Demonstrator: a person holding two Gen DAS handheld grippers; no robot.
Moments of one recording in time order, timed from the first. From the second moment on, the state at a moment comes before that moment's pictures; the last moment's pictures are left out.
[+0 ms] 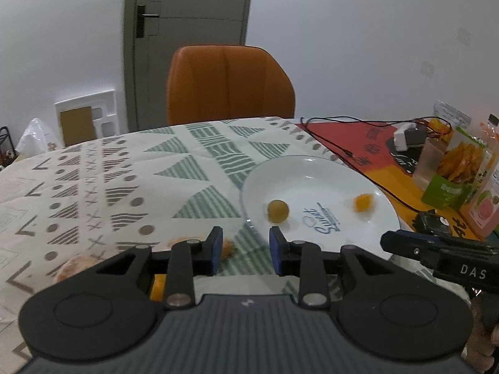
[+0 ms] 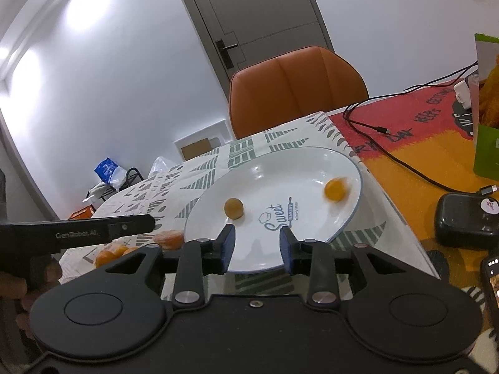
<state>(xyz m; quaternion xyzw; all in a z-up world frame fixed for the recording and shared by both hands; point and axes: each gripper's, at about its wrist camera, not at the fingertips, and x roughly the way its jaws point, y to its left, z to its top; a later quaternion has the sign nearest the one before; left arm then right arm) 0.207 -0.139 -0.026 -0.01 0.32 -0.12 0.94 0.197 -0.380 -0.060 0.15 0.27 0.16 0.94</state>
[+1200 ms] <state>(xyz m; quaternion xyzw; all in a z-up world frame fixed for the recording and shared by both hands) 0.126 -0.009 -0.020 -0.06 0.29 0.01 0.96 0.159 -0.279 -0.036 0.10 0.25 0.23 0.93</state>
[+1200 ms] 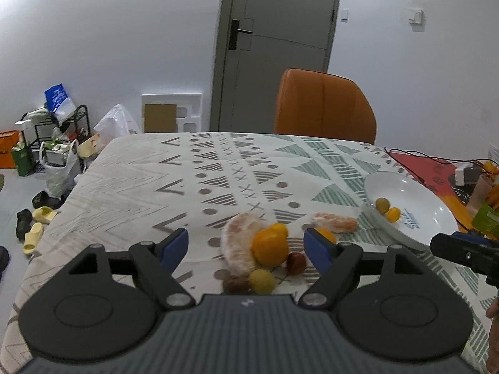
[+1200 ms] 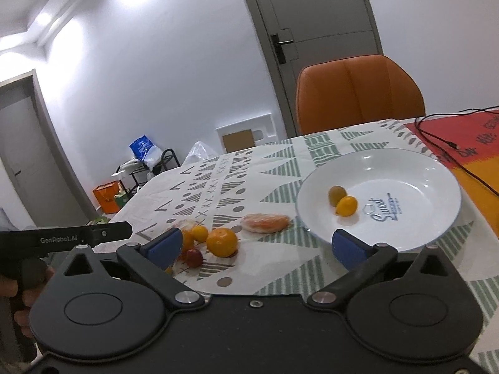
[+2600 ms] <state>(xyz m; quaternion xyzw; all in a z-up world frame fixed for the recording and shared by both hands) 0.138 0.020 -0.079 -0.12 0.33 -0.01 0.94 0.188 -0.221 -0.069 0.04 0.30 0.29 0.91</state>
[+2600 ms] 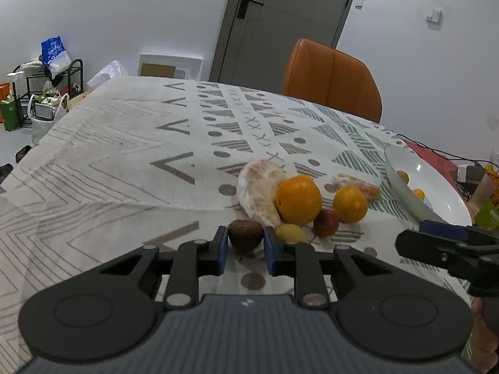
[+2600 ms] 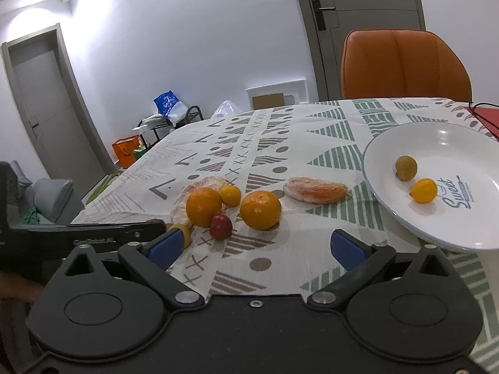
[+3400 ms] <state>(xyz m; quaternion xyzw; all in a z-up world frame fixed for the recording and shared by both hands) 0.138 0.050 -0.068 -0.14 0.31 0.02 0.94 0.231 -0.193 -0.078 0.02 0.32 0.29 0.90</state>
